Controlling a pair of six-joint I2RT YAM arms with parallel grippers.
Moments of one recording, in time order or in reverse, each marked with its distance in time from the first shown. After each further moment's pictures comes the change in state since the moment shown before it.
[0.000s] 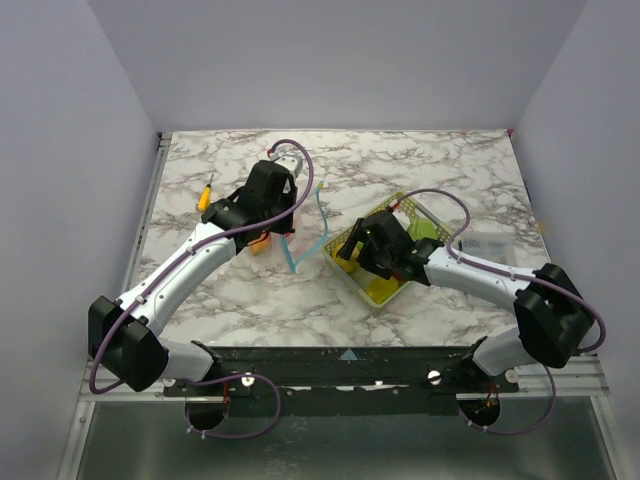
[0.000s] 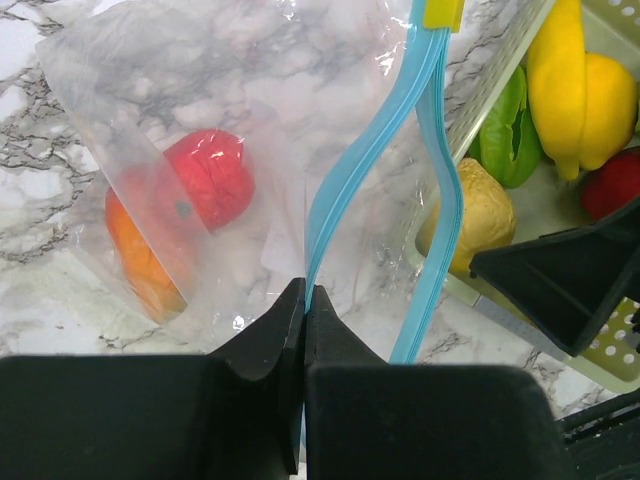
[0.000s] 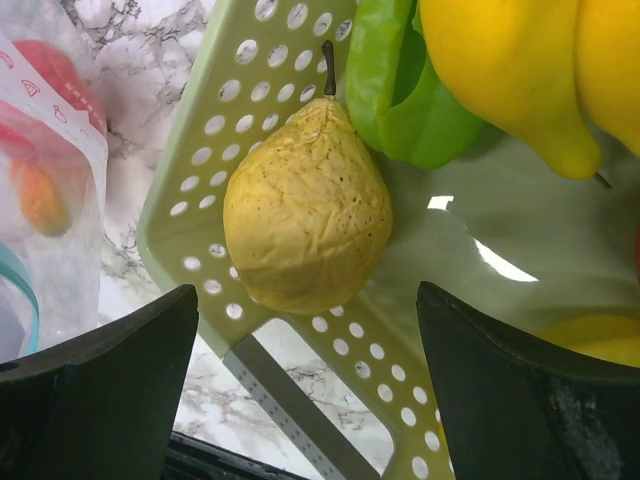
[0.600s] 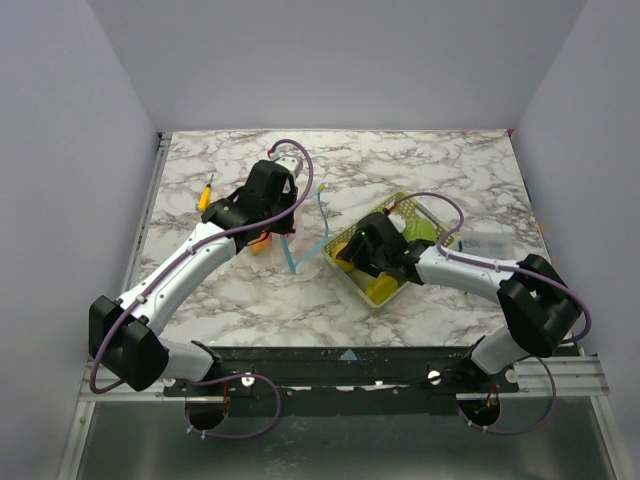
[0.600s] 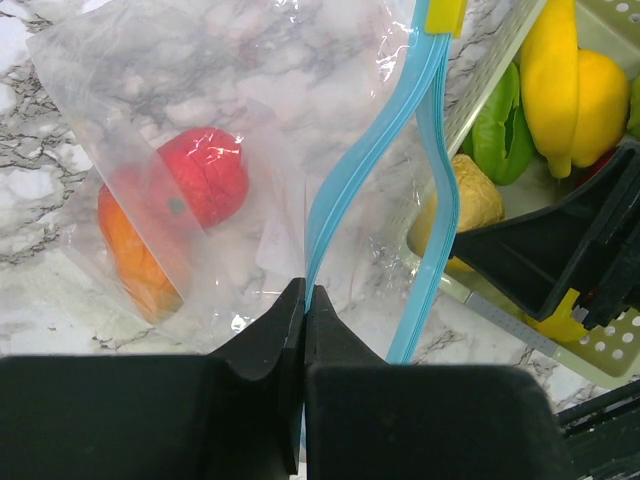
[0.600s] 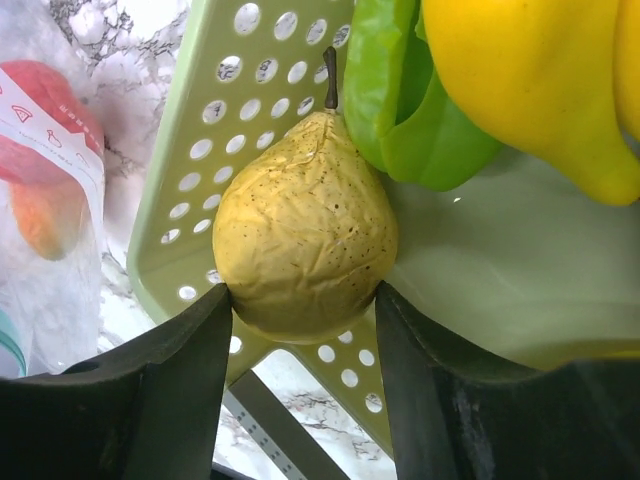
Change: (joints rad) left arm 0.003 0.003 0.000 0.000 0.019 -0.003; right arm 0.000 0.089 -0.003 0.095 -0.003 0.050
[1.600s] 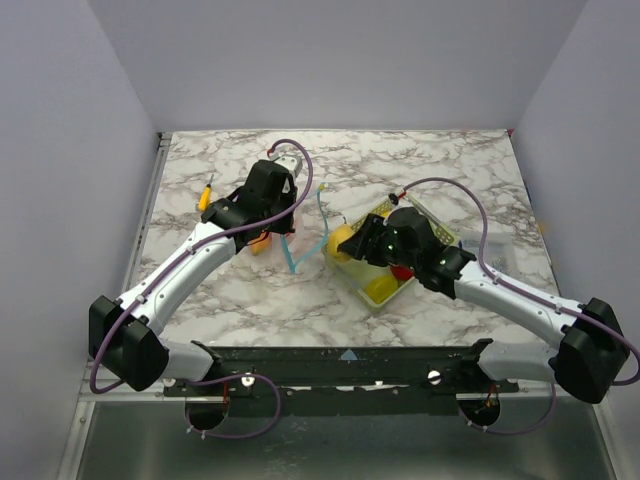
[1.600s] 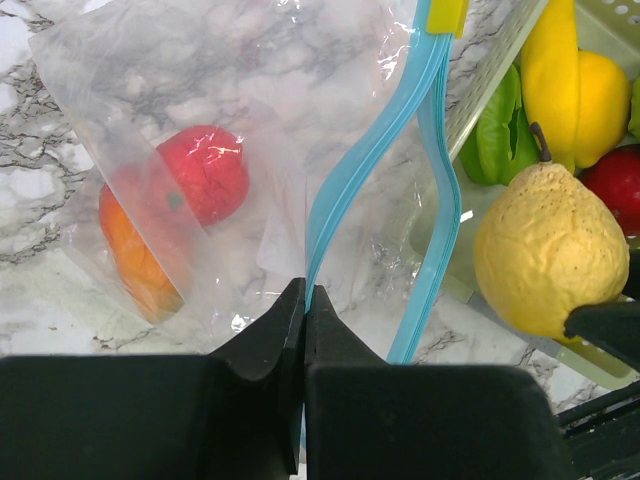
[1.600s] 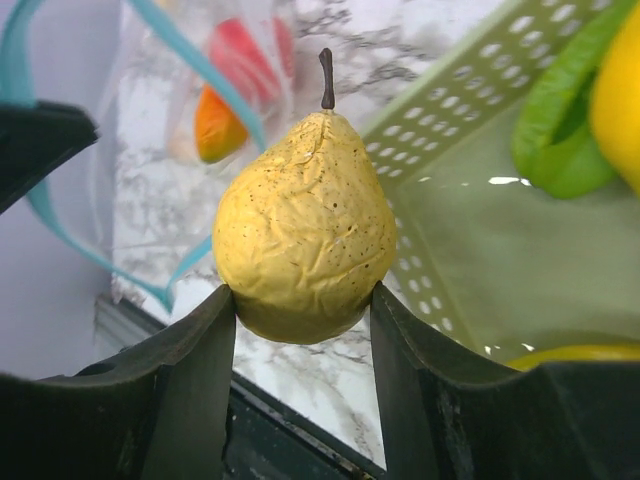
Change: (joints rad) left arm 0.002 0.000 0.000 0.000 0.000 0.000; right arm 0.000 -0.323 -0.055 0.018 -0.114 -0.249
